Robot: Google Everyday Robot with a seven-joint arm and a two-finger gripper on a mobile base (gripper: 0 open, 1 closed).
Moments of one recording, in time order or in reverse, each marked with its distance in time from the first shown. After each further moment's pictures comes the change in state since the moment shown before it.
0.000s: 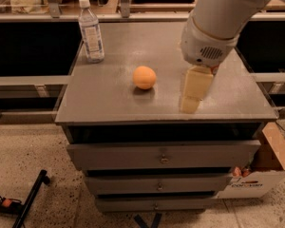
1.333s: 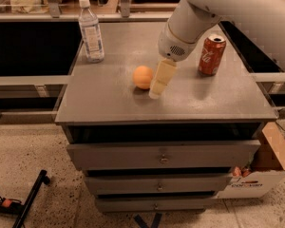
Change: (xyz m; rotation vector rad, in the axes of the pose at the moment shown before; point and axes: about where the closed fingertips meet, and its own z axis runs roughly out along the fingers) arm -0.044 -0.099 0.091 0.000 -0.200 0.059
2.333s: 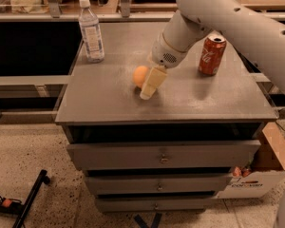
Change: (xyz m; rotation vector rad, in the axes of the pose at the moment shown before) arm -0.011 -0.007 0.046 -0.078 -0.089 0.027
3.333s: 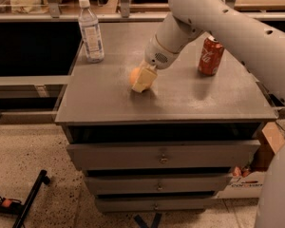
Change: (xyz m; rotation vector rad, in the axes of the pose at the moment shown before) arm -0.008 -0.001 0.019 -0.052 -0.014 0.088
